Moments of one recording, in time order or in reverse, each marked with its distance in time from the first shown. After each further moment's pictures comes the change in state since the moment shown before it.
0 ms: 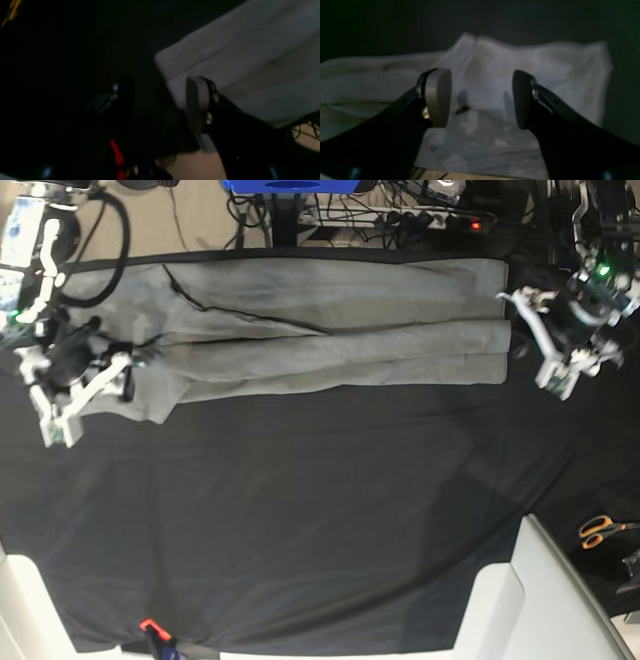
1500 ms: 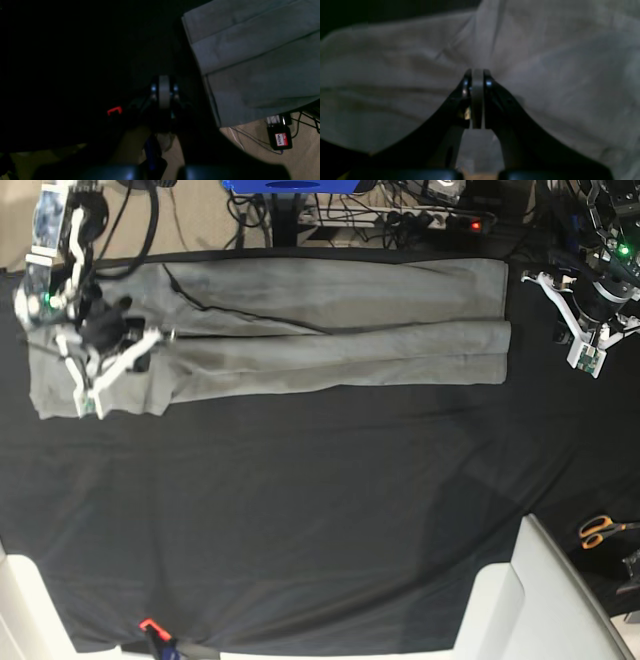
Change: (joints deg) left arm 1.6 3.8 -9.7 -0.1 0.4 -7.1 0.3; right arm -0.7 -2.7 -2.6 -7.2 -0.6 -0.1 3.6
